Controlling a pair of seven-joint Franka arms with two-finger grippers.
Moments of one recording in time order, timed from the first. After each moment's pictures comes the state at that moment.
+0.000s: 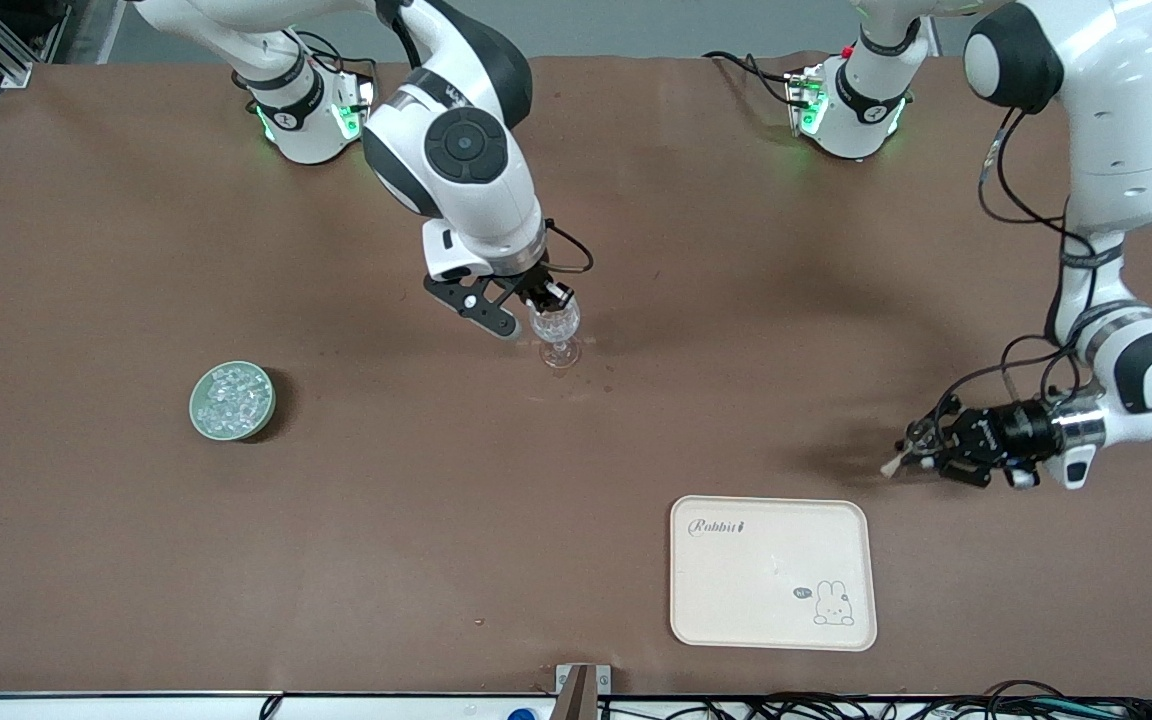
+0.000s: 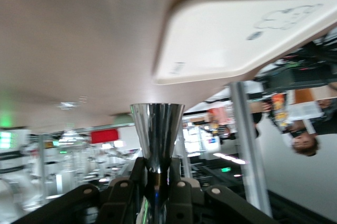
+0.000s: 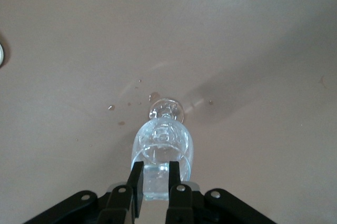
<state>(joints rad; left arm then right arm) -0.06 0.84 0.37 -1.54 -1.57 1.57 -0.64 0.30 0.47 0.54 -1.53 -0.14 1.93 1.42</state>
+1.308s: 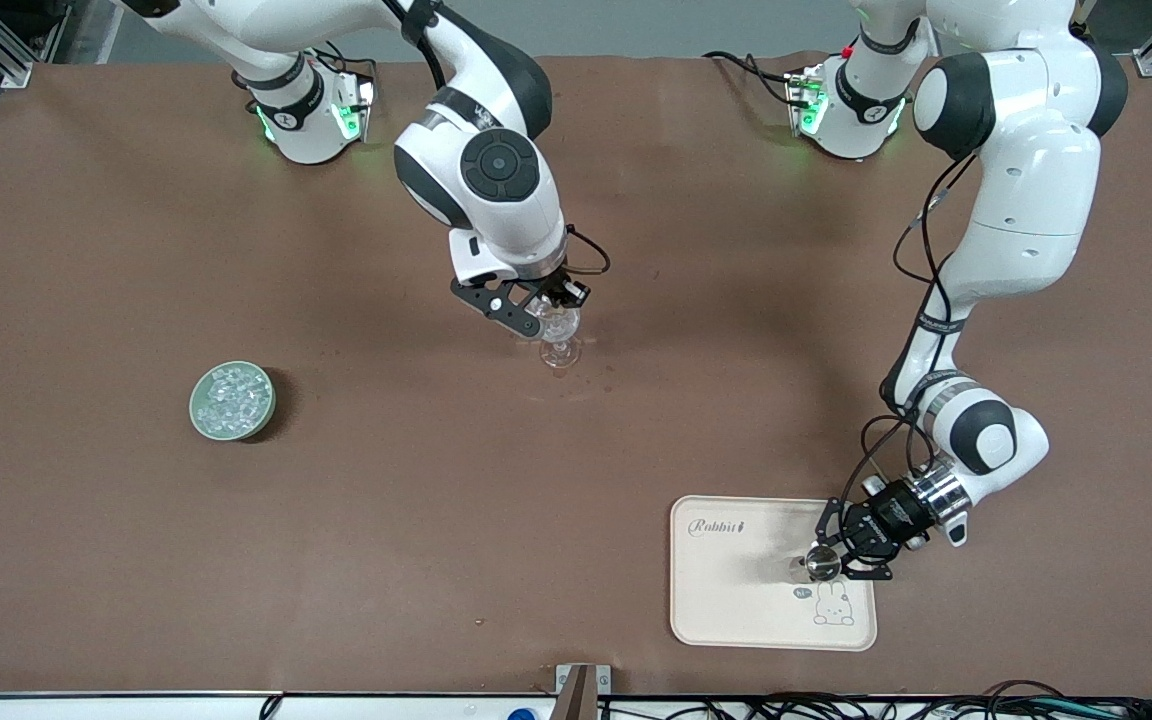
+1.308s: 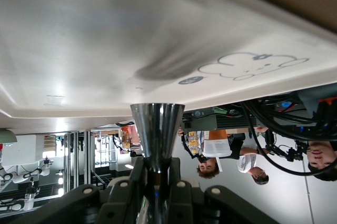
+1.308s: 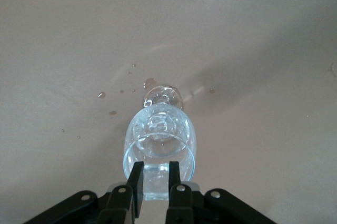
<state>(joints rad) -0.03 1.03 -0.01 -1.33 -1.79 2.18 -0.72 0.32 0.51 0.54 -1.53 -0.14 1.95 1.43</state>
